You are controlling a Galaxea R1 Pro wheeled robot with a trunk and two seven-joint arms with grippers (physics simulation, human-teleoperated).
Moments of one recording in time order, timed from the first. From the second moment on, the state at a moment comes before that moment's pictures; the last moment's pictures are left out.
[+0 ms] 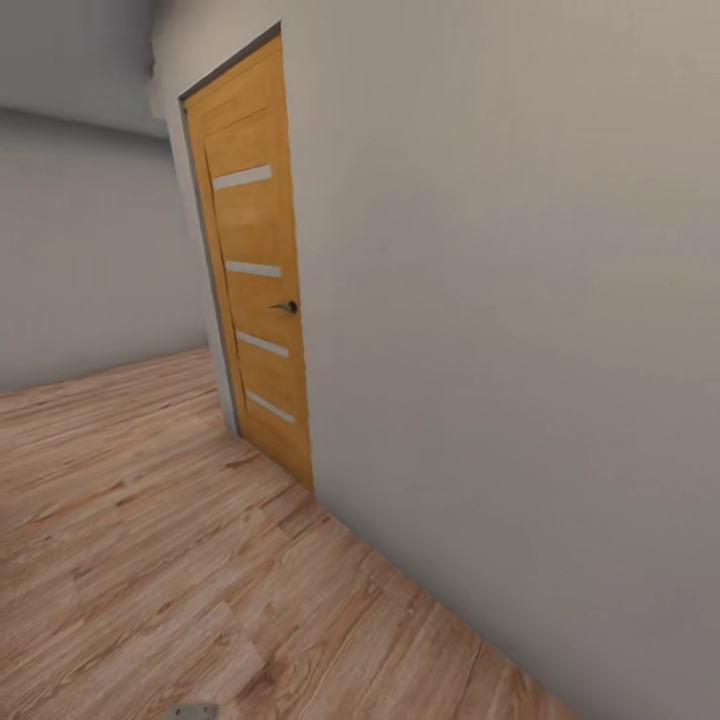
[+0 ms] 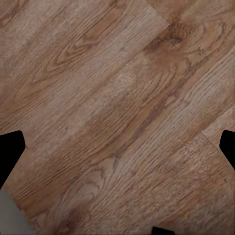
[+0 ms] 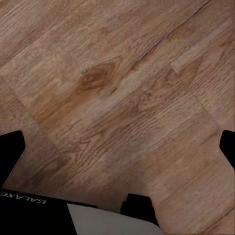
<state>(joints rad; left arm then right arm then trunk) -0.47 0.06 -0.28 0.04 0.31 -0.10 0.17 -0.17 0.05 0.10 -0.31 0.07 -0.01 0.01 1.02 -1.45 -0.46</state>
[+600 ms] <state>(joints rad) -0.47 0.06 -0.28 0.04 0.31 -0.09 0.17 -0.17 0.05 0.10 -0.31 0.07 -0.01 0.01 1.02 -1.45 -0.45</state>
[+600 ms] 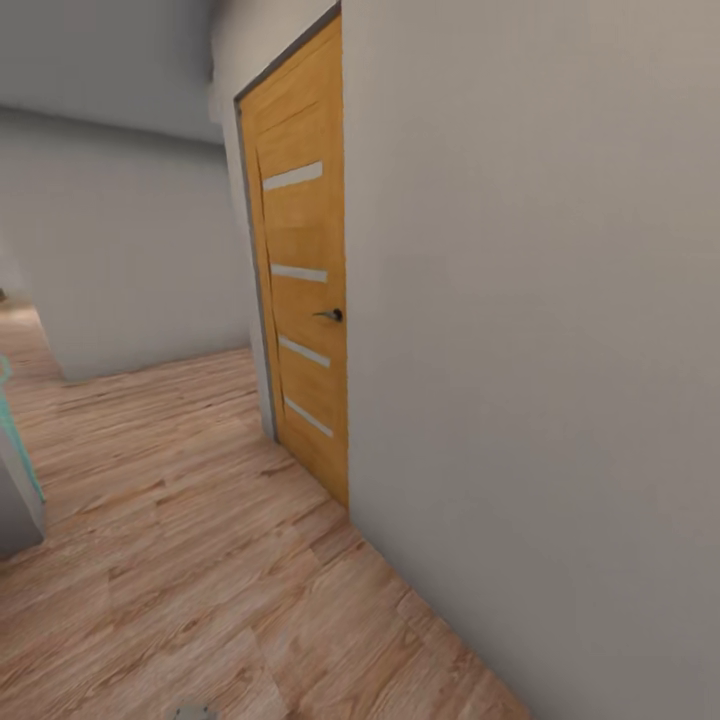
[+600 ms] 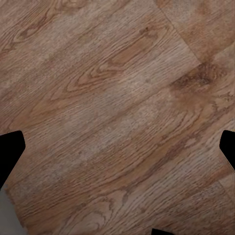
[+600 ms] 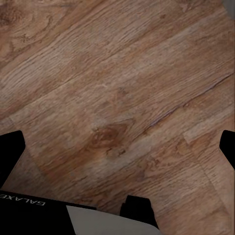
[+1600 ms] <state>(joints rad) -0.47 0.06 -0.28 0.04 0.31 -0.10 0.17 -0.17 0.05 0.10 -0.31 0.07 -0.01 0.01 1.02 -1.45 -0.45</state>
